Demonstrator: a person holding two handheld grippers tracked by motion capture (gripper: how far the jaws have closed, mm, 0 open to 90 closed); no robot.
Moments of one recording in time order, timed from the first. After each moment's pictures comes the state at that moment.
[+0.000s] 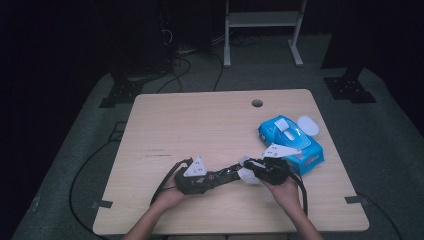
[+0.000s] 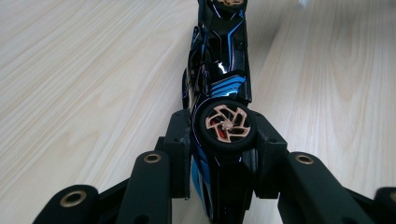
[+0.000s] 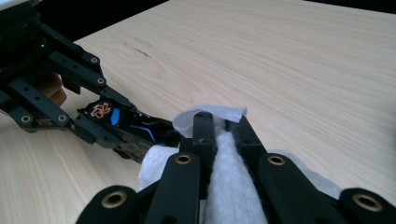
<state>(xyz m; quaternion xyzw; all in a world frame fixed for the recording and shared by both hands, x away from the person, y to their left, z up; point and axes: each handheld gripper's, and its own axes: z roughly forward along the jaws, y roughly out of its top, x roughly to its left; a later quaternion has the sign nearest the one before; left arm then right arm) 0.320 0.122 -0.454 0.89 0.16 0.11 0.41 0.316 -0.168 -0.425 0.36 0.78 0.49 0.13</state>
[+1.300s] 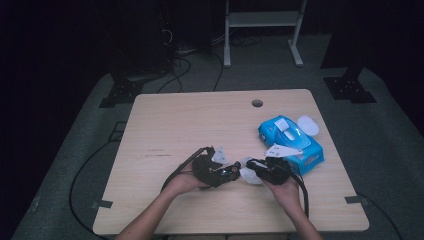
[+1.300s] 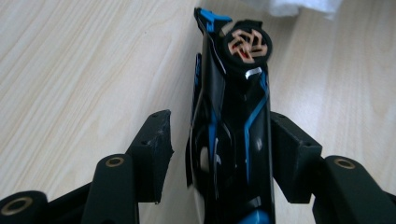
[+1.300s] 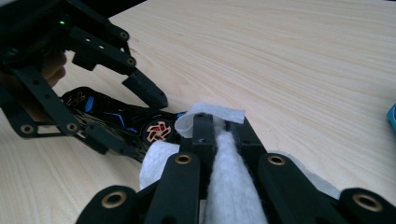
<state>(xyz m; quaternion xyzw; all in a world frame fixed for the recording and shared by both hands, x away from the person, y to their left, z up) 0.351 0.058 -0.431 0.94 0.14 0.09 0.28 0.320 -0.174 -0.434 0.38 0.78 0.49 0.13</state>
